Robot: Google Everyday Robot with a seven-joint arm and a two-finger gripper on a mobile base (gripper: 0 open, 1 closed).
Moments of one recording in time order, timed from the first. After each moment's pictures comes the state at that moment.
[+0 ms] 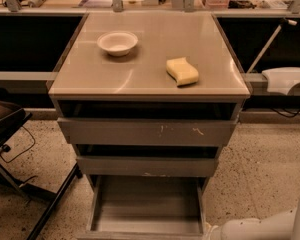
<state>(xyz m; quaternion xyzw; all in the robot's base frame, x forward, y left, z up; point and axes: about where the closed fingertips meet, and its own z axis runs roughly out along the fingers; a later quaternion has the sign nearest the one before) 0.316 -0.167 0.330 -0.46 0.87 0.15 0.12</state>
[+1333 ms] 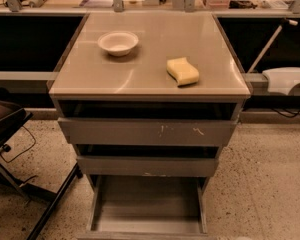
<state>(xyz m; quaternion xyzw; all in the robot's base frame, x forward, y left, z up) 0.266 -0.166 0.225 -0.44 0.84 0.29 0.13</state>
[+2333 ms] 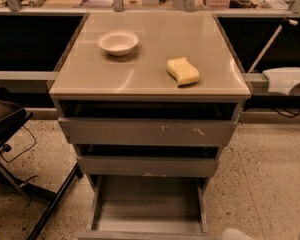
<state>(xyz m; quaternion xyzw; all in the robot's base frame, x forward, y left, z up) 0.301 -0.161 0.145 -0.41 0.85 0.32 0.11</state>
